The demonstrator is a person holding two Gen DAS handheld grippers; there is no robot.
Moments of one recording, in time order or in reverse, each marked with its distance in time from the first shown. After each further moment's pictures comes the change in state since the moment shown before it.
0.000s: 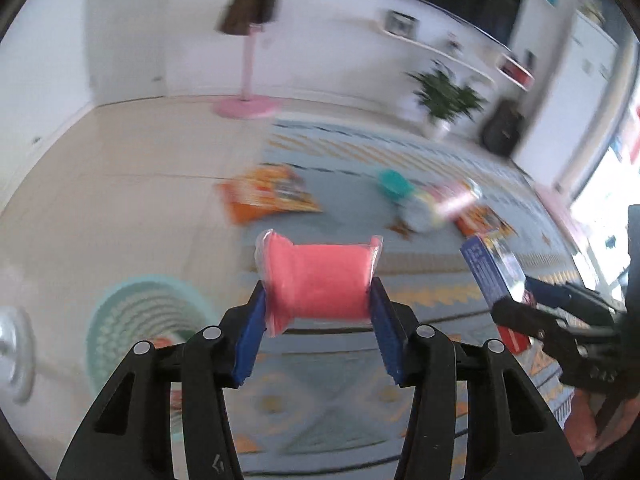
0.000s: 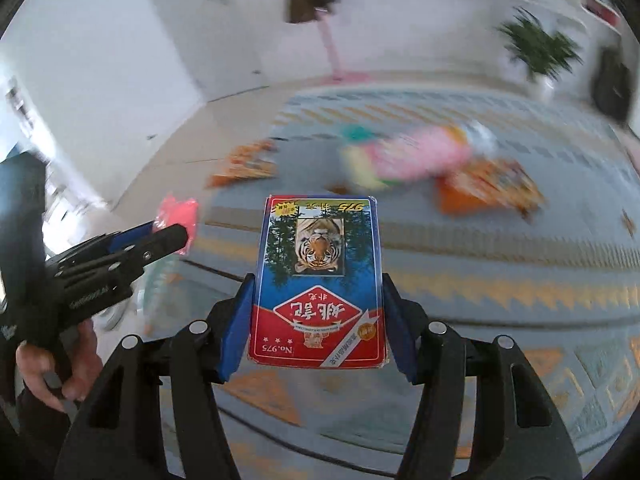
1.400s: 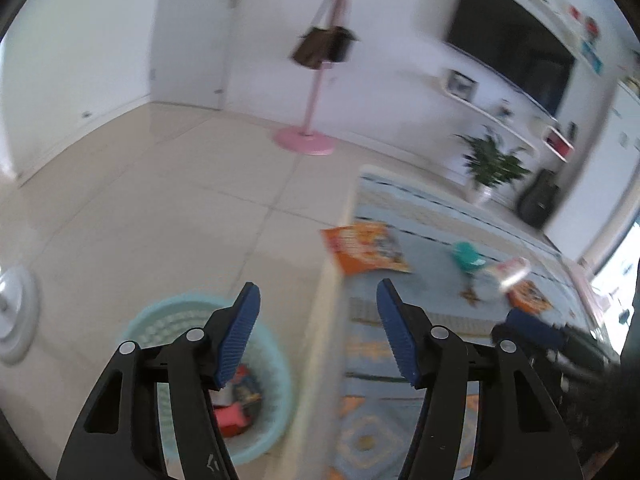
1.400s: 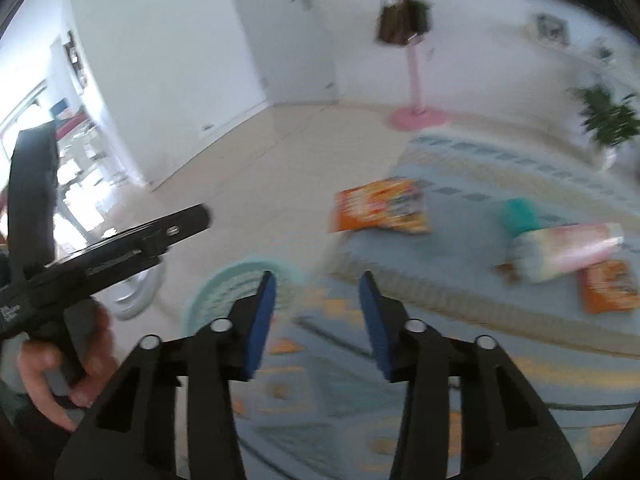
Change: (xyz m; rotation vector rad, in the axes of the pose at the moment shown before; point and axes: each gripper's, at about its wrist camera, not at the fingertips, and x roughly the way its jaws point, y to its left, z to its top) left arm -0.015 0.065 0.014 -0.142 -0.149 0.053; right arm 0.053 0.104 0.034 -0.159 -0.109 0.046
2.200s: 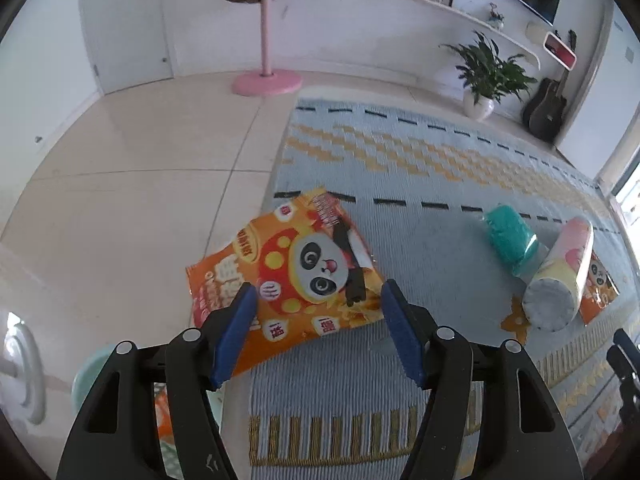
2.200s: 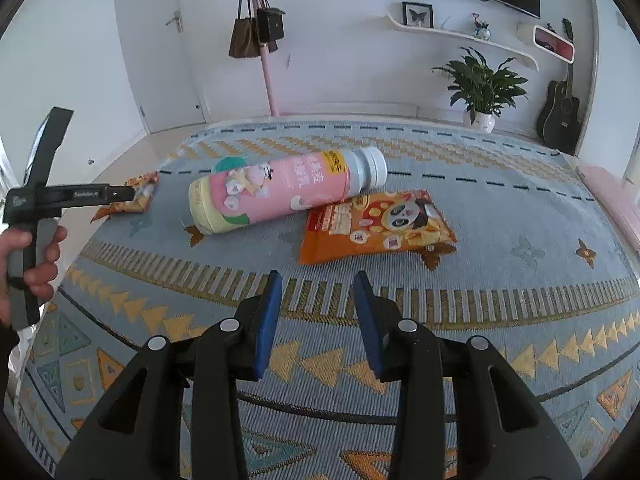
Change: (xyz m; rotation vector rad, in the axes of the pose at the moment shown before) left arm 0.199 -0.080 0.024 0.190 0.263 0.046; right arm -0.031 -0.210 -0.070 0.157 -0.033 -0.335
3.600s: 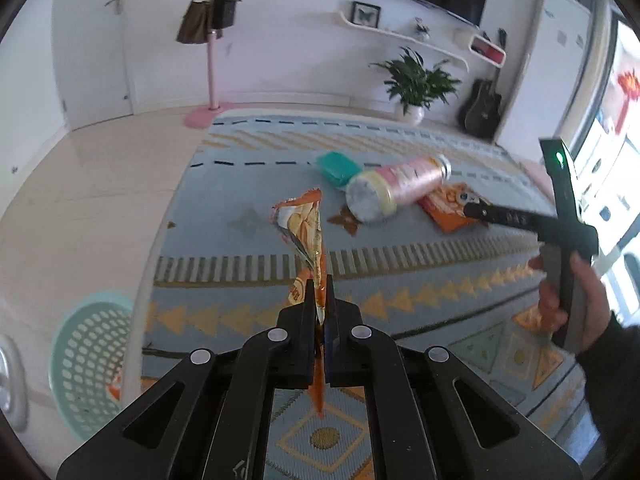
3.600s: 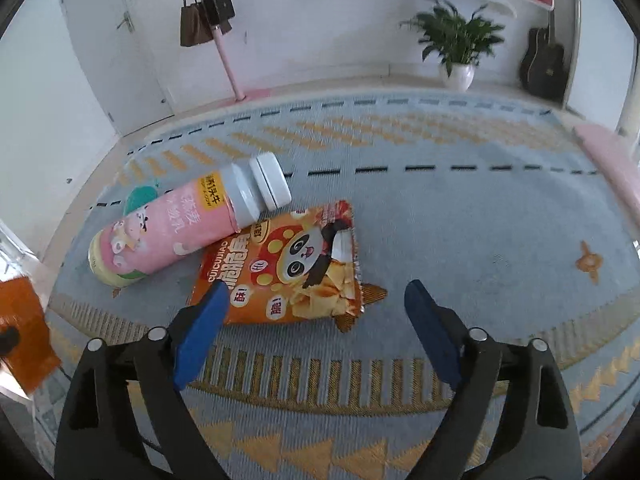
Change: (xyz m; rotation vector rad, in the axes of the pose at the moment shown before) left arm -0.119 -0.083 -0.110 0.110 -0.128 -0.135; right arm 0.055 -0.076 0.041 0.152 0.146 -0.011
